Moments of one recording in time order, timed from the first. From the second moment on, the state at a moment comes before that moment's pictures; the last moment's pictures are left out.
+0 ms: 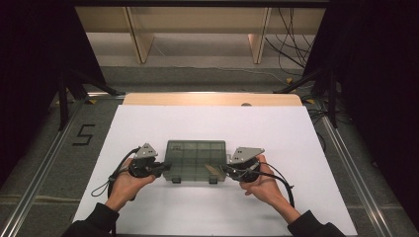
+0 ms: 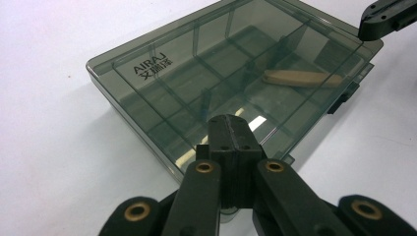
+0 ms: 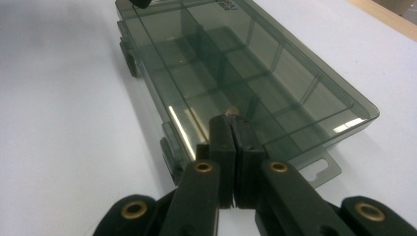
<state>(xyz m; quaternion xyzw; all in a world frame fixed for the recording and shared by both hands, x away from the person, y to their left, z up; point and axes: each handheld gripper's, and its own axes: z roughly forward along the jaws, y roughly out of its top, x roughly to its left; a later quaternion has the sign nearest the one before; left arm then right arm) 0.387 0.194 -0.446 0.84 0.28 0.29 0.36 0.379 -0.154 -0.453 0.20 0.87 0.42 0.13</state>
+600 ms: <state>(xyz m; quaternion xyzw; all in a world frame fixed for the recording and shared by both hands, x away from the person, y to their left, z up) 0.370 0.181 -0.458 0.83 0.36 0.12 0.41 0.379 -0.154 -0.457 0.20 0.88 0.42 0.13</state>
